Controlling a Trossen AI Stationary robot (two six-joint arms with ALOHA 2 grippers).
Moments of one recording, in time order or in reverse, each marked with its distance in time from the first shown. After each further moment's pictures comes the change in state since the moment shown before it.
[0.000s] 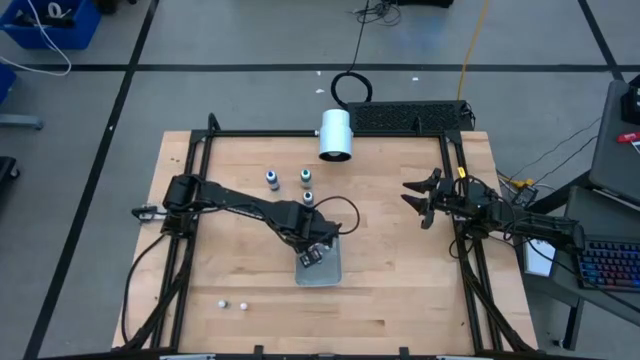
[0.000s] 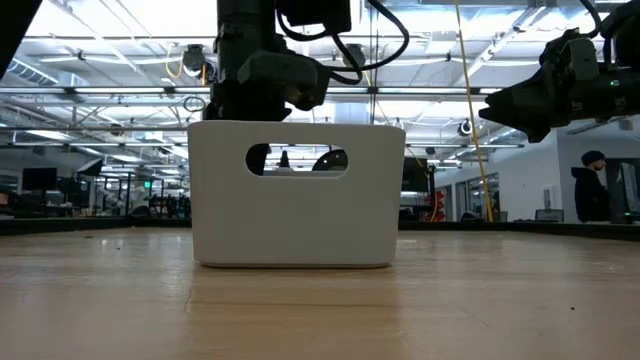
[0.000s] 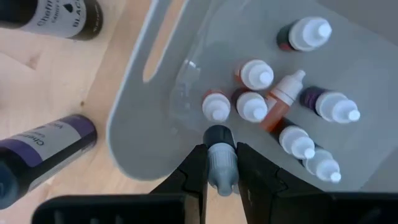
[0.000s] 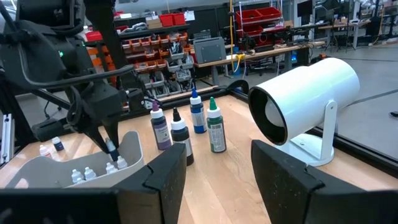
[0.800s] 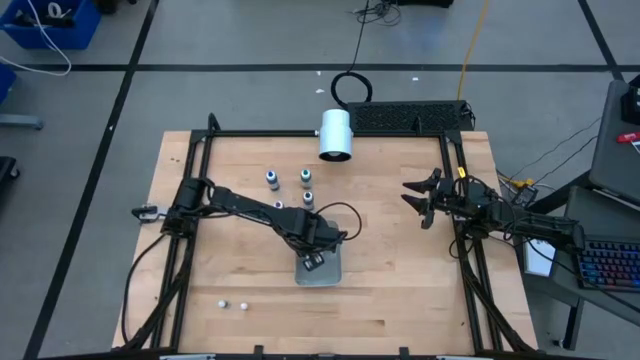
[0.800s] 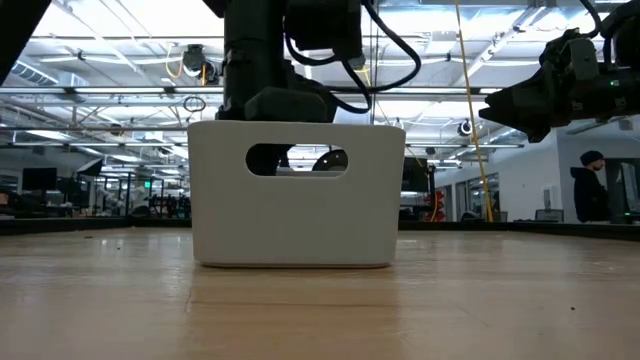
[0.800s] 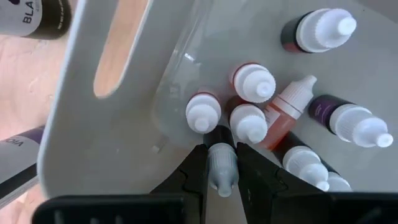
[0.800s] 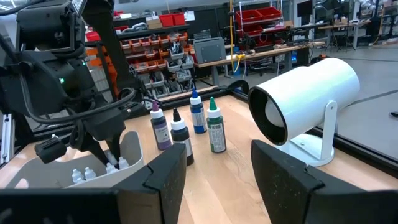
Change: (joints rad) left arm -0.011 0.073 0.000 0.042 -0.003 -0.009; right arm 0.000 0.000 0.000 0.000 0.000 0.000
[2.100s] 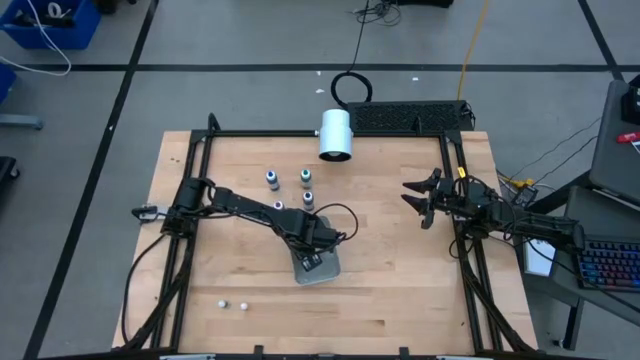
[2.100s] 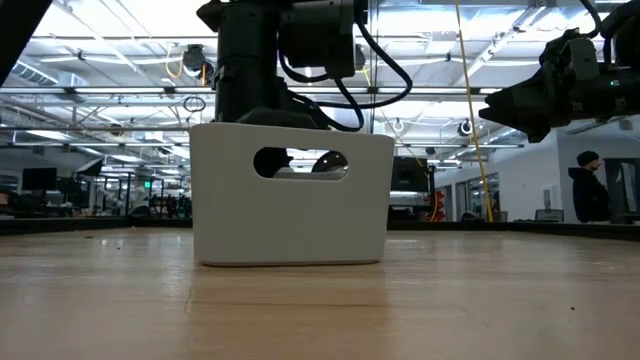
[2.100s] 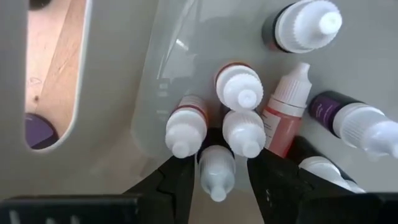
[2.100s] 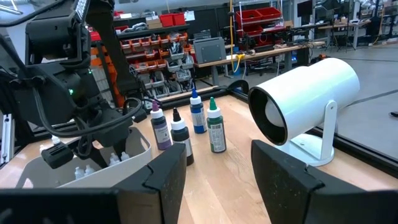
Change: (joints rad) left arm 0.005 0.001 -0.061 0.035 0.026 -0.023; right arm 0.000 0.000 0.000 0.000 0.000 0.000
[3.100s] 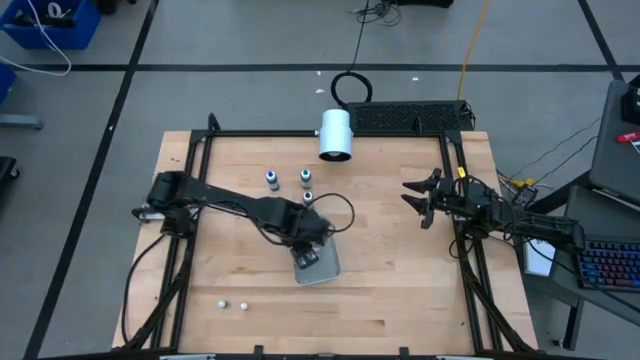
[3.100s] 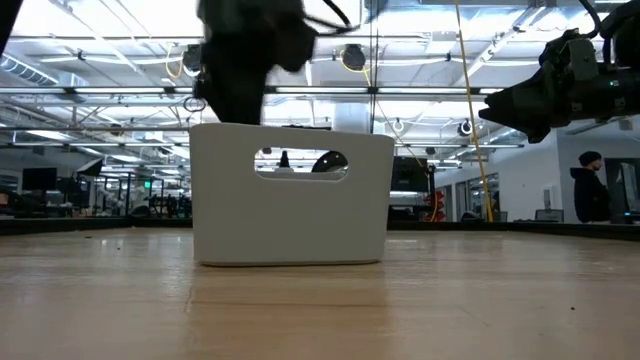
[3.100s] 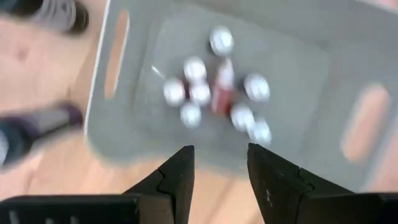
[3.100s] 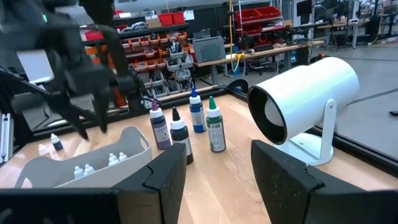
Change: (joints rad) left arm -0.027 -0.214 0.019 -0.051 0.039 0.015; right arm 0.000 0.004 0.000 0.003 0.000 0.000
